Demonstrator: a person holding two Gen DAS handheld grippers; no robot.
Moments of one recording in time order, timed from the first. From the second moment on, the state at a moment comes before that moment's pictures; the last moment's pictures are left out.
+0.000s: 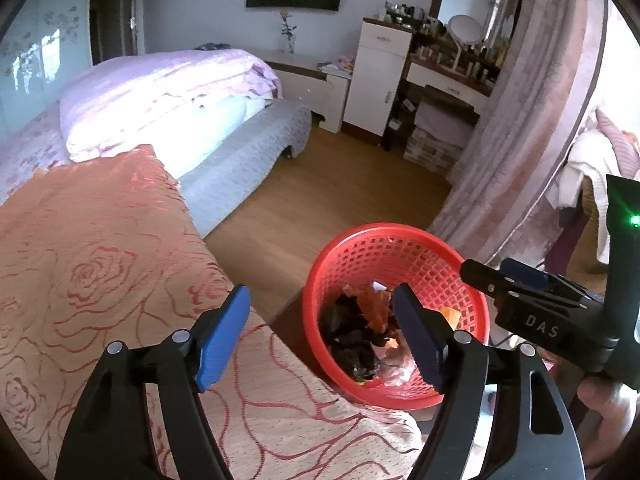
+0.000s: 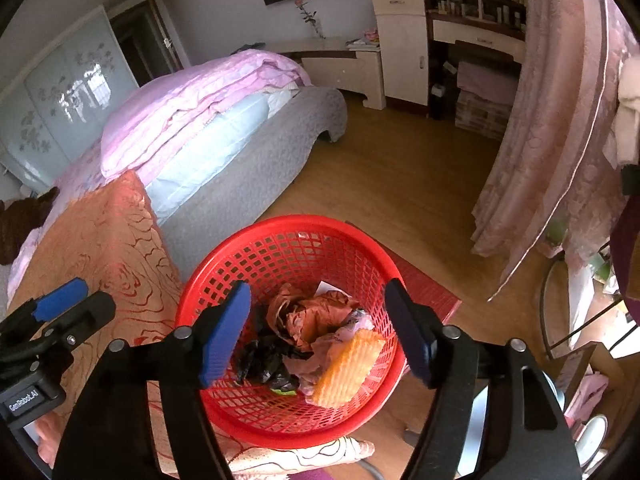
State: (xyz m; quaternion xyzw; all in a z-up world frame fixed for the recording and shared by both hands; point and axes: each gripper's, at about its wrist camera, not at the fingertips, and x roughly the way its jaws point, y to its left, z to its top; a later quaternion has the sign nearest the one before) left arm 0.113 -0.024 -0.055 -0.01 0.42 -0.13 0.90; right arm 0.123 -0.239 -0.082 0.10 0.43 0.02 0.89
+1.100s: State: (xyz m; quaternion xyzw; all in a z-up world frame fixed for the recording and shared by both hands) left arm 0.036 0.110 -0.021 -0.03 0.36 0.08 0.93; right arm 0.083 -0.127 -0.059 0.04 0.39 0.14 0.91
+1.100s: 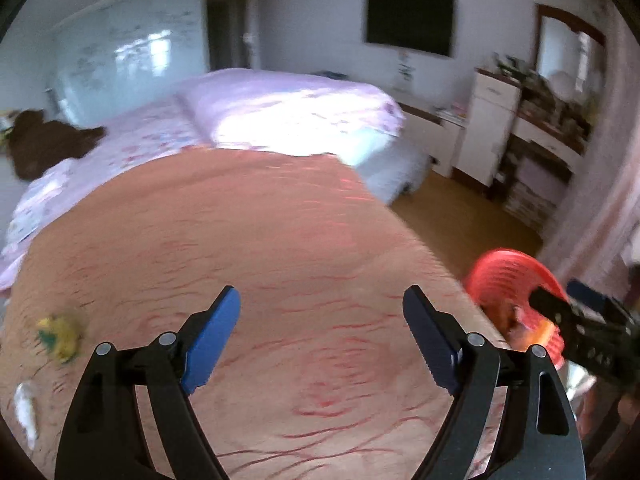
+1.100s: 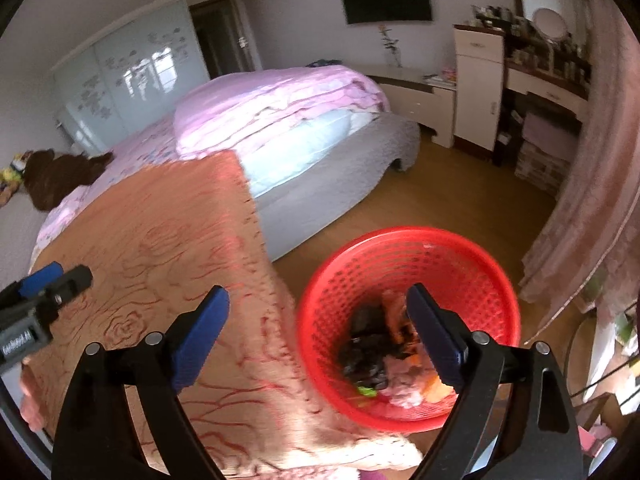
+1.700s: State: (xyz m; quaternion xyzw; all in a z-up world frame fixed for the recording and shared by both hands) left arm -0.032 0.242 -0.017 -0.10 0.35 0.29 0.88; right arm 0.068 0.004 -0.067 -0.02 0.41 0.28 0.87
